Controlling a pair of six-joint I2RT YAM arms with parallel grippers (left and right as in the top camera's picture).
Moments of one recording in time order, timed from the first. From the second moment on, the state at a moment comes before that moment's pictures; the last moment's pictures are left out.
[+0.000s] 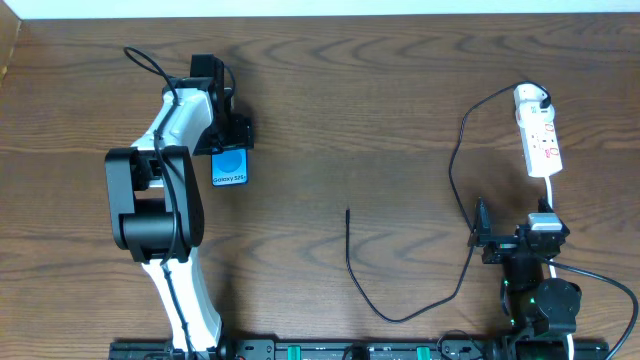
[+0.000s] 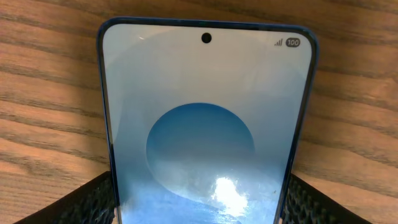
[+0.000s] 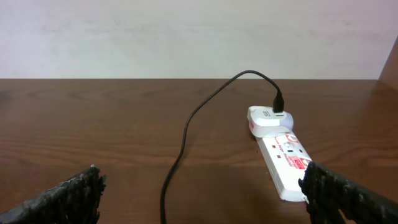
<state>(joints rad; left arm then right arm) 0.02 2.16 1.55 -0.84 0.00 -0.12 0.01 0.01 0.01 -0.07 -0.01 0.01</state>
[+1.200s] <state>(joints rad) 0.01 2.15 1.55 -0.84 0.00 -0.12 0.01 0.01 0.01 -0.07 -0.01 0.01</state>
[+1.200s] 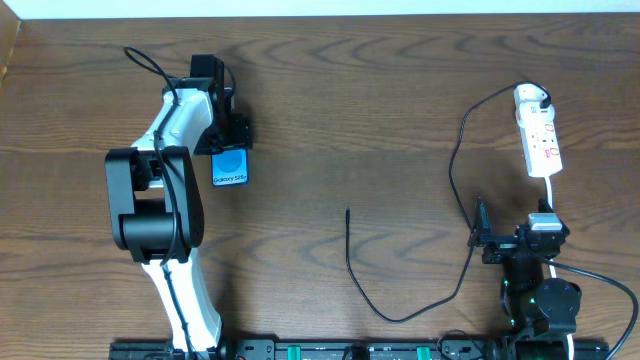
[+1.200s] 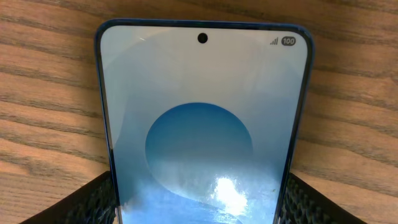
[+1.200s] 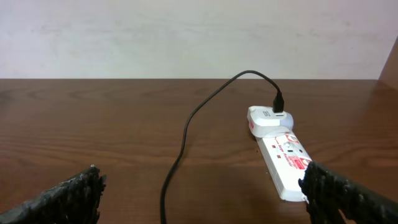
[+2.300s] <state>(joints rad) 0.02 2.04 1.51 -0.84 -0.01 -0.12 0.01 0.01 0.01 -0.07 -0.01 0.01</state>
